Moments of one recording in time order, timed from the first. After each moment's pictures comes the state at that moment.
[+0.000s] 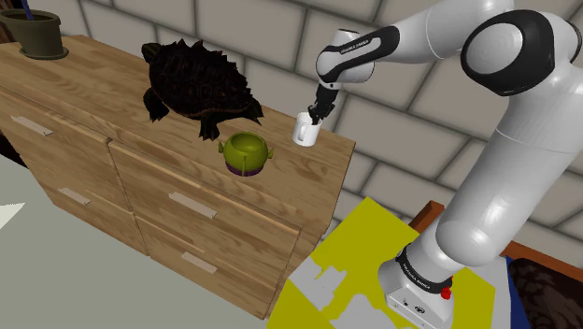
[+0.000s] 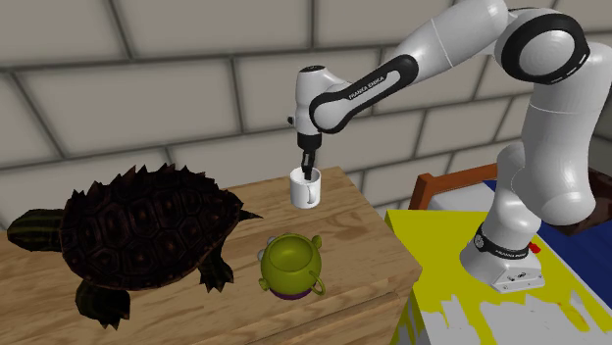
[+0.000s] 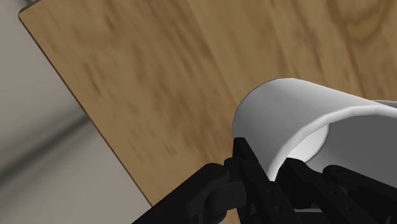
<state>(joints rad) -0.13 0.20 -0.21 -2.01 0.07 2.23 -0.24</state>
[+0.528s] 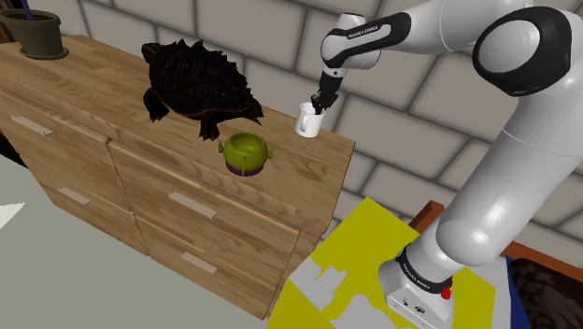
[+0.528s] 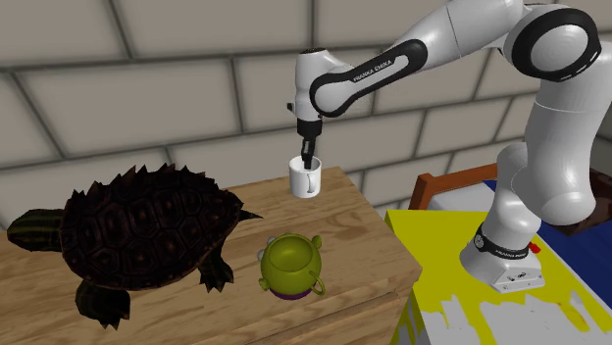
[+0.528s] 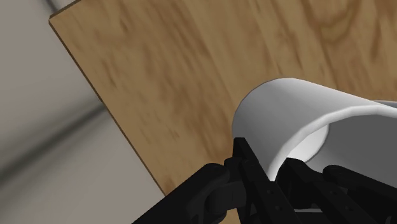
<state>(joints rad) -0.13 0.15 -0.22 -1.96 0.05 2.13 -0.23</state>
